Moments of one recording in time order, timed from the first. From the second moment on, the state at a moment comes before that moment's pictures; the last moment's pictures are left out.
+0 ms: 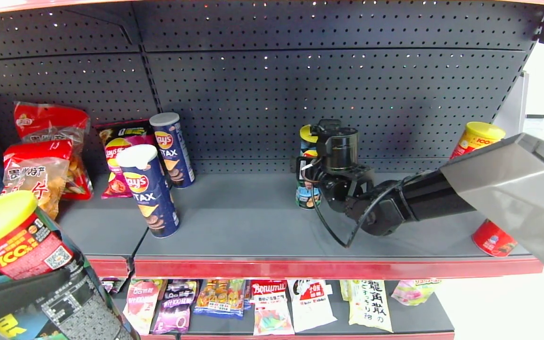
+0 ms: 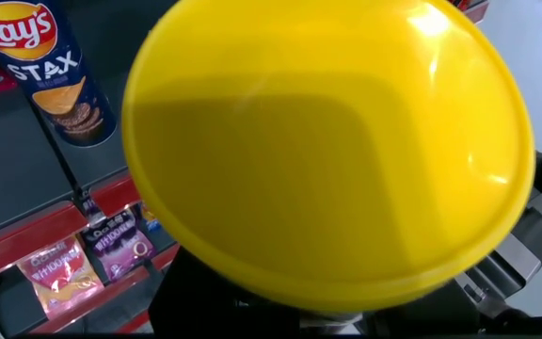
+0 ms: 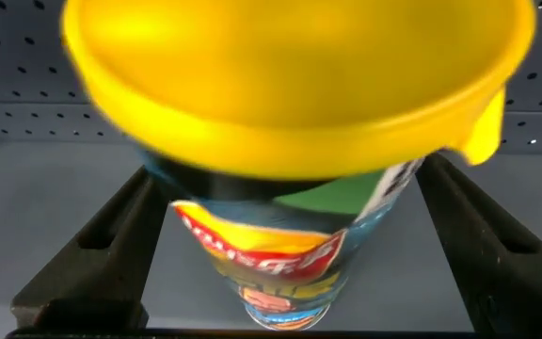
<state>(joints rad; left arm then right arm) -0.11 0.87 -0.74 0.30 -0.56 0.07 0.62 2.22 -1.38 -0.63 -0.57 0.12</state>
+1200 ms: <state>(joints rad) -0.11 0.87 -0.73 0.30 -0.56 0.07 0.66 2.12 -1.28 -0.63 -0.60 0.04</state>
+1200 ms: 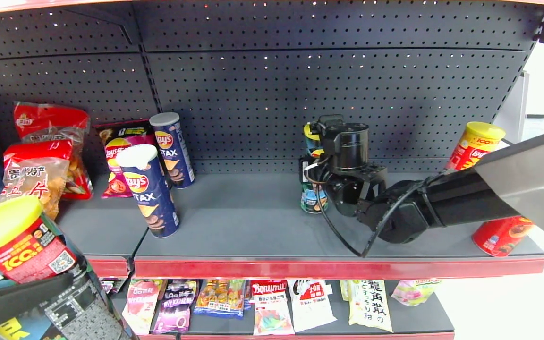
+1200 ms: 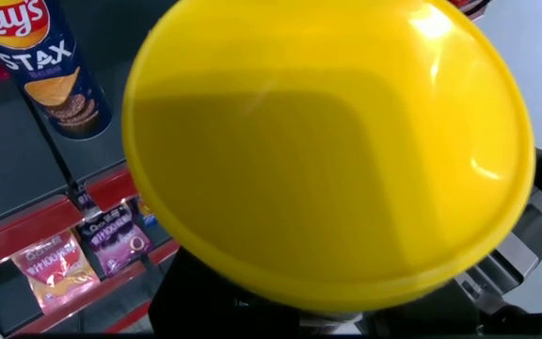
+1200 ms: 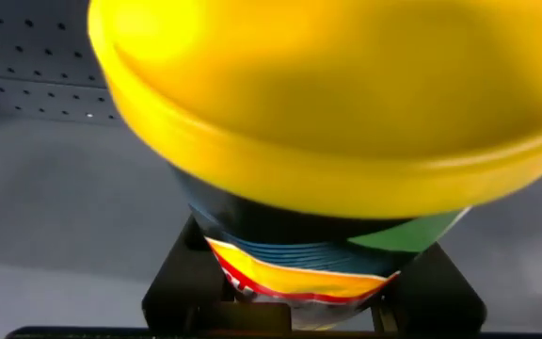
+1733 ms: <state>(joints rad) -0.11 0.89 -0.73 0.30 -0.56 0.07 0.70 2.01 -1.13 -0.63 -0.63 0.08</state>
